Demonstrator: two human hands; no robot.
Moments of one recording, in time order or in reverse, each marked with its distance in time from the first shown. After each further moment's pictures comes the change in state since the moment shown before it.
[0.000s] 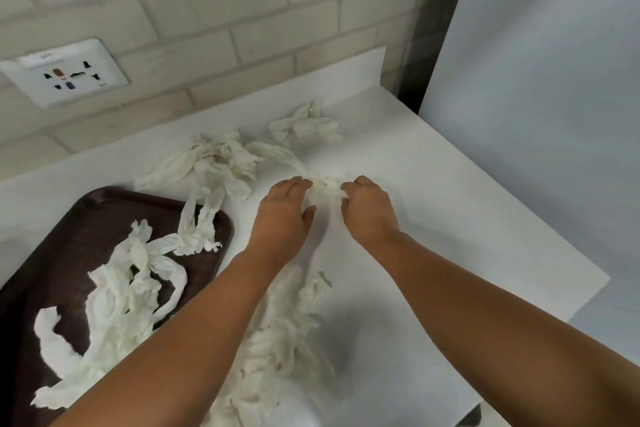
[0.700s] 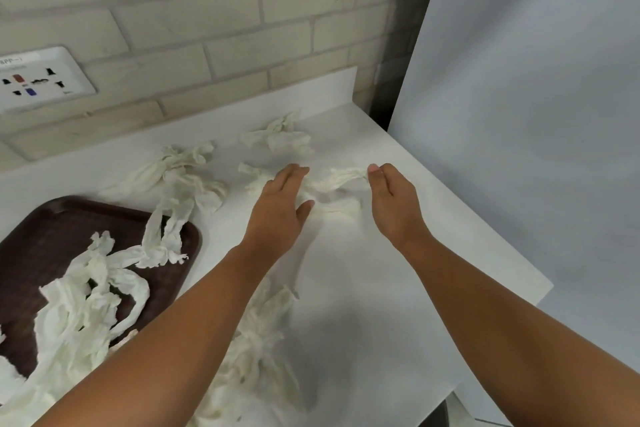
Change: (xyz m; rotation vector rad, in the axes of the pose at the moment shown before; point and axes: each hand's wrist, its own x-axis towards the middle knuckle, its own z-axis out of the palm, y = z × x) left_hand 0.031 0.032 0.010 -0.125 0.048 0.074; right_hand -0.018 0.044 -0.076 0.690 0.261 0.130
